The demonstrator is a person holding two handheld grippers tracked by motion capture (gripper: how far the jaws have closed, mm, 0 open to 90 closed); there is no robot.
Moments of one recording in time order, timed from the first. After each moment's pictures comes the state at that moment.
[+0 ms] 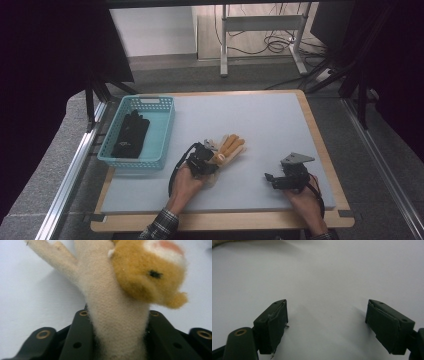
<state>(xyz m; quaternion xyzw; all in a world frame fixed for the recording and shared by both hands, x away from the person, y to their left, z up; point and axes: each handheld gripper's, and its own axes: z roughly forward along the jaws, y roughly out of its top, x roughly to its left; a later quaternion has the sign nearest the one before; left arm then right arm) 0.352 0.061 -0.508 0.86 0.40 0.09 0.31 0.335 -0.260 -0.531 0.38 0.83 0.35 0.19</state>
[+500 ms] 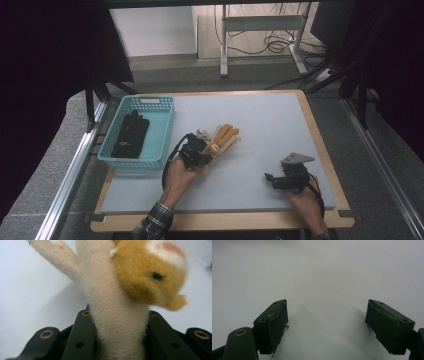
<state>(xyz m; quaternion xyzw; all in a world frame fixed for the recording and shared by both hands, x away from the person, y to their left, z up) 0.362 0.082 -0.478 0.85 0.41 0.11 0.32 0.335 -0.260 -0.531 0.38 0.83 0.35 0.19</state>
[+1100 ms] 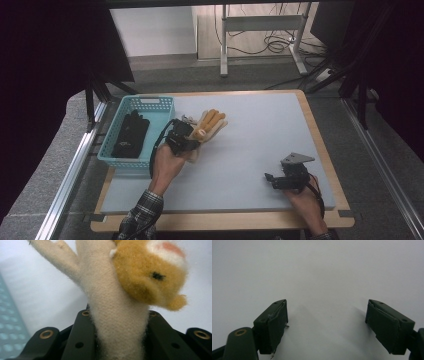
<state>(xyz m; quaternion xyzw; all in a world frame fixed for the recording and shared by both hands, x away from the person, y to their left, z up) 0.381 0.121 -0.443 0.83 0.45 0.13 0.31 0.335 -0.260 -0.531 0.38 0.83 0.35 0.19</state>
